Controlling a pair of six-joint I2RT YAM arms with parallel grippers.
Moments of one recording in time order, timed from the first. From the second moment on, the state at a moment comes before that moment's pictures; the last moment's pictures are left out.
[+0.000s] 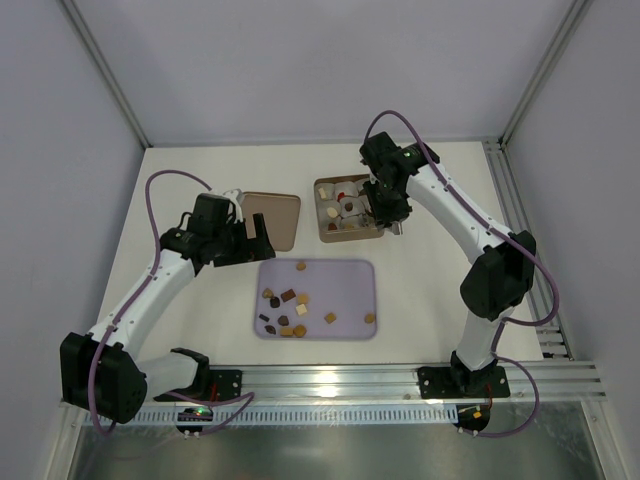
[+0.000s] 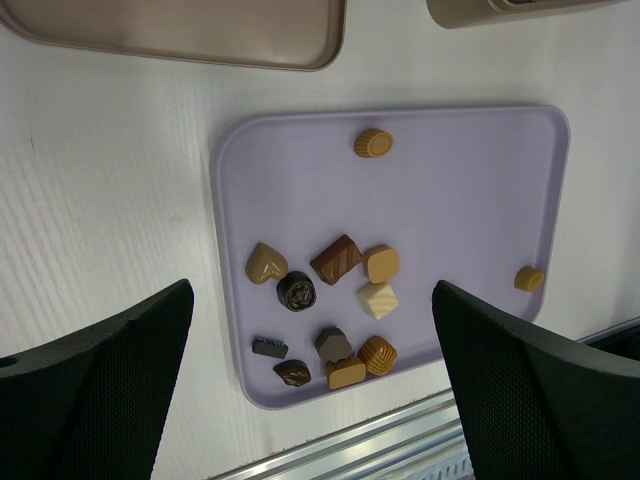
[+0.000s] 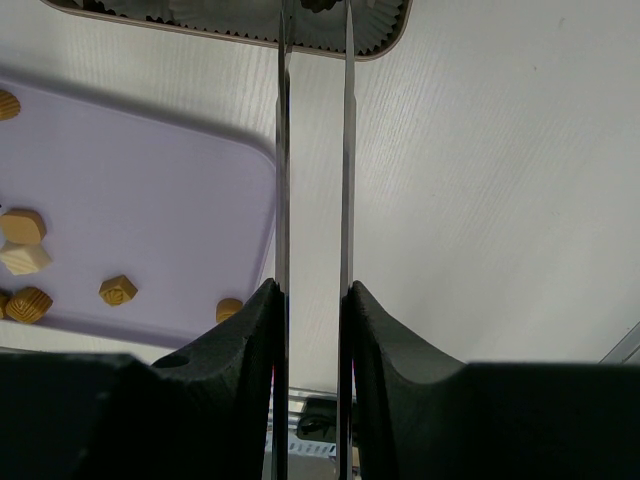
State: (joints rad) left arm -0.32 1.19 0.96 -0.66 0.18 -0.42; right arm 0.51 1.82 1.81 -1.25 0.13 0.22
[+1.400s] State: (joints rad) left arm -0.32 1.19 0.96 -0.66 0.18 -0.42; right arm 0.51 1.81 1.81 -1.26 0.13 0.22
